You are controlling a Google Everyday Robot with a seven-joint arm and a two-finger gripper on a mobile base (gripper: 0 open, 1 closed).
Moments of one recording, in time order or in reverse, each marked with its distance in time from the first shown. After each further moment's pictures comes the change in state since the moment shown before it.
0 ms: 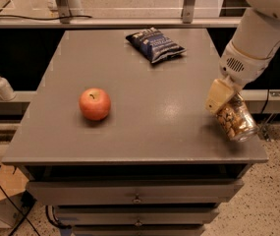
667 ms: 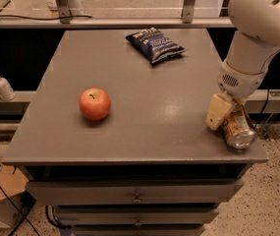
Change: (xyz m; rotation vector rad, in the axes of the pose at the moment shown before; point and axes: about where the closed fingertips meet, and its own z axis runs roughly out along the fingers) arm 0.022 -0.008 0.039 0.006 0.128 0.052
